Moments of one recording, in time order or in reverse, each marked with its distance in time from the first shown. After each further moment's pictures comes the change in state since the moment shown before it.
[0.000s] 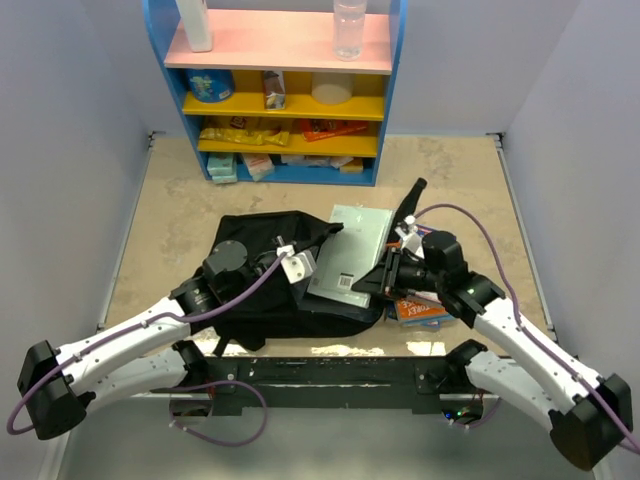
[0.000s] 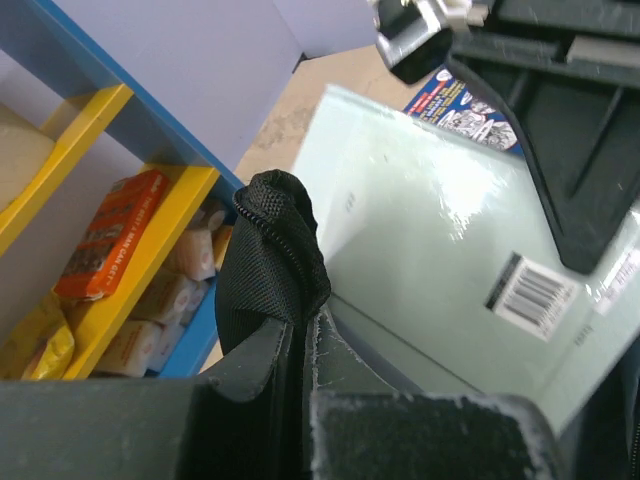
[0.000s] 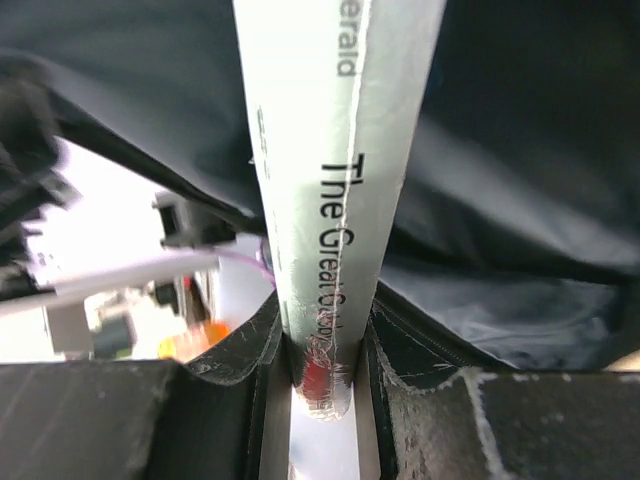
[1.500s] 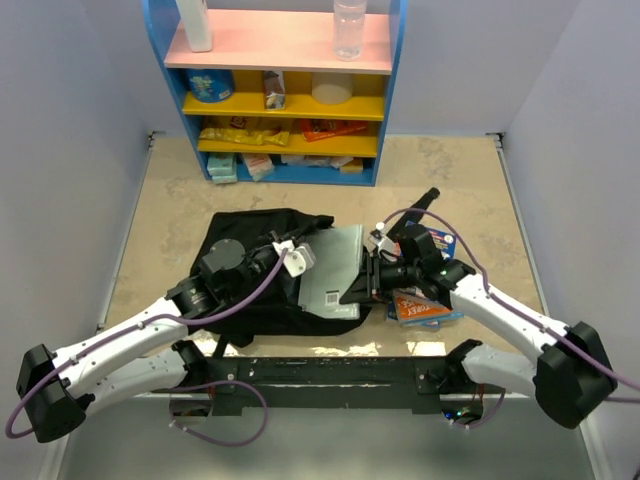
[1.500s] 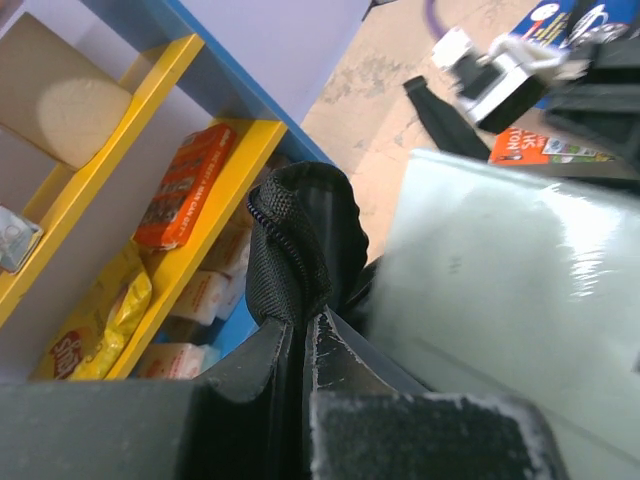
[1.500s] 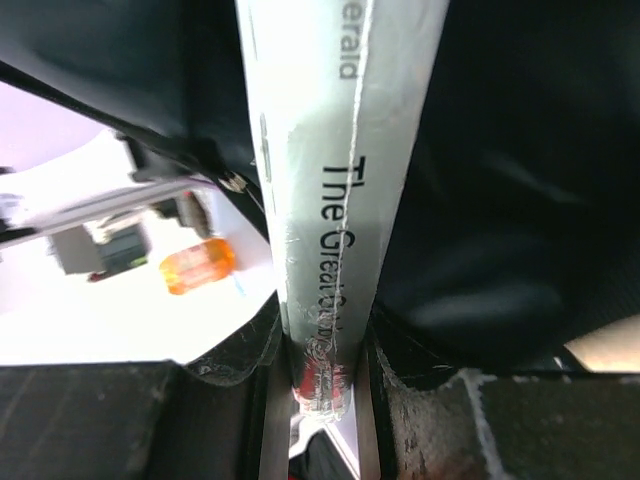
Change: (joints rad) left arm 0.015 -0.023 0.005 -0.035 -0.175 0.098; right arm 0.051 0.256 0.028 -0.014 -0.192 -0.073
